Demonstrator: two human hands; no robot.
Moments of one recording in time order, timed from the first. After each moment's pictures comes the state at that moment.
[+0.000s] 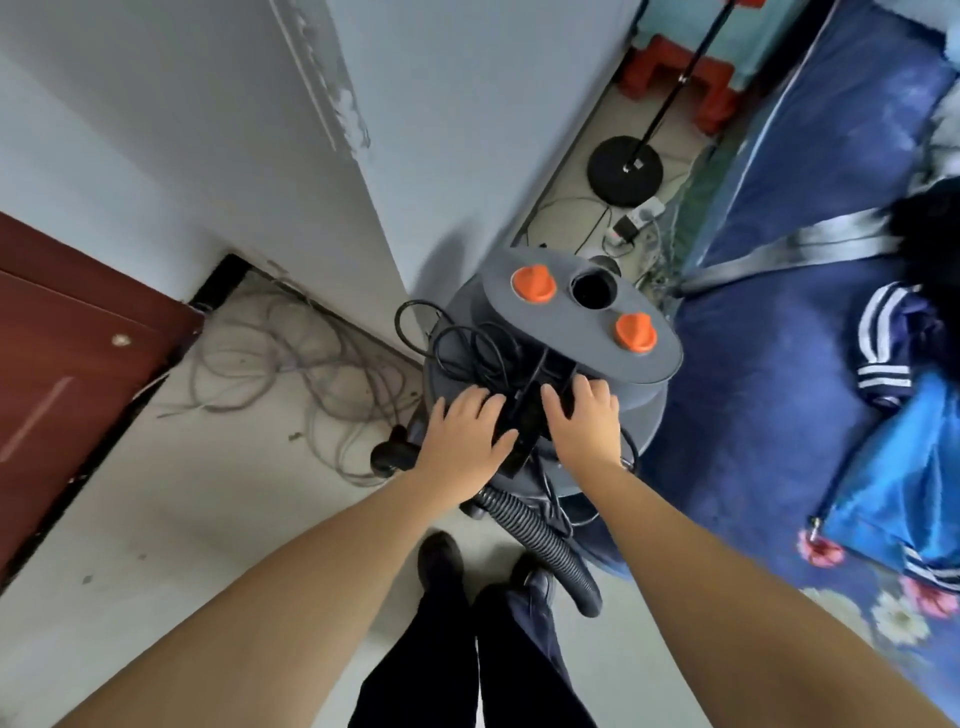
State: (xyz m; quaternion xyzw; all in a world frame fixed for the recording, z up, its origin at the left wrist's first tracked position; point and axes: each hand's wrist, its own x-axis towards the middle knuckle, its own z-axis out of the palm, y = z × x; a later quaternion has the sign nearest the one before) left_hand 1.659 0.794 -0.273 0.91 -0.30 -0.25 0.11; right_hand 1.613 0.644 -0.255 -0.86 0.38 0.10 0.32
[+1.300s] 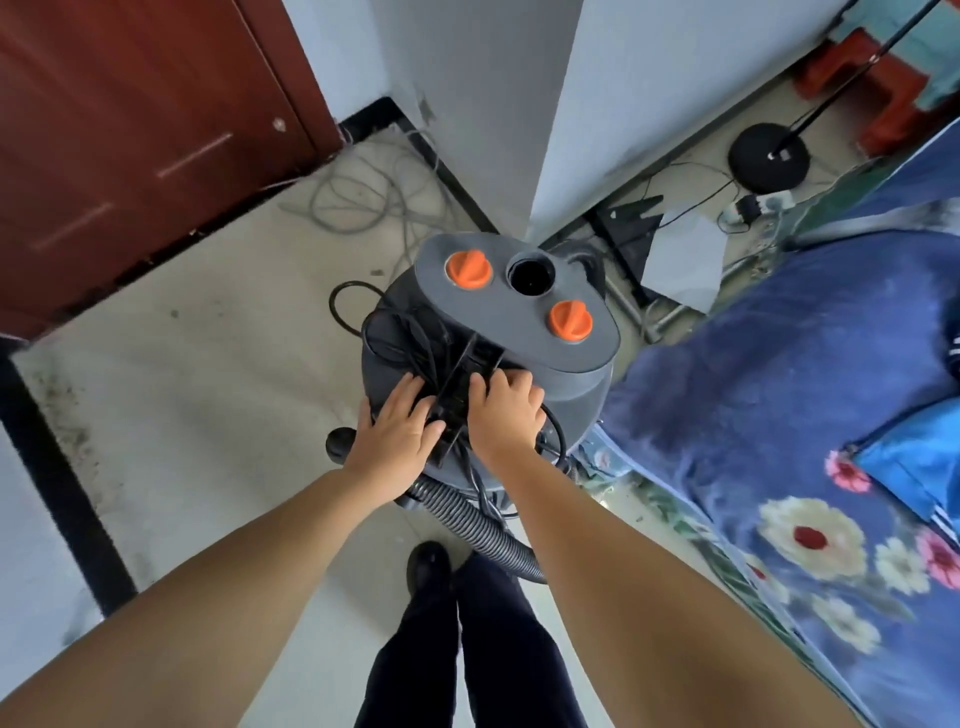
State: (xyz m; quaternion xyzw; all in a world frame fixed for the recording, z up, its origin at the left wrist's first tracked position) left_hand 1.358 0.967 -0.295 0.96 -0.07 -0.23 0.13; right_hand 1.391 0.823 -0.258 -0.90 0.17 0.25 0.30
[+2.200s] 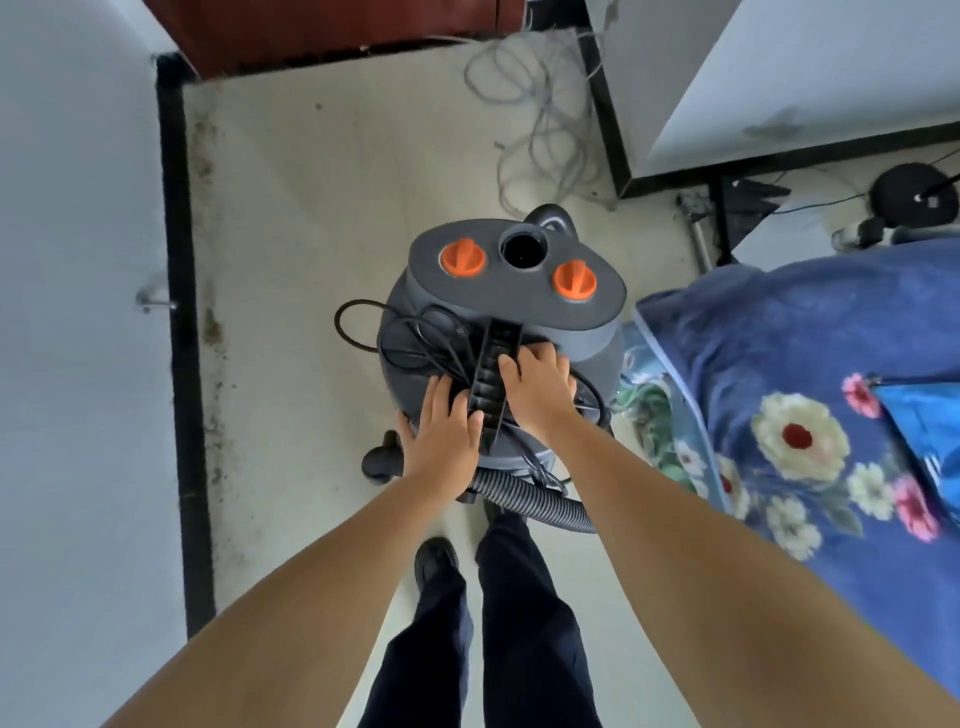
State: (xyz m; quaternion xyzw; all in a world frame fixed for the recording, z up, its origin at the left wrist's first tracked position) left_hand 1.016 0.819 -0.285 0.90 0.28 -0.22 0.25; right_hand 1.130 0.736 -0.262 -0.92 -0.13 0.32 0.21
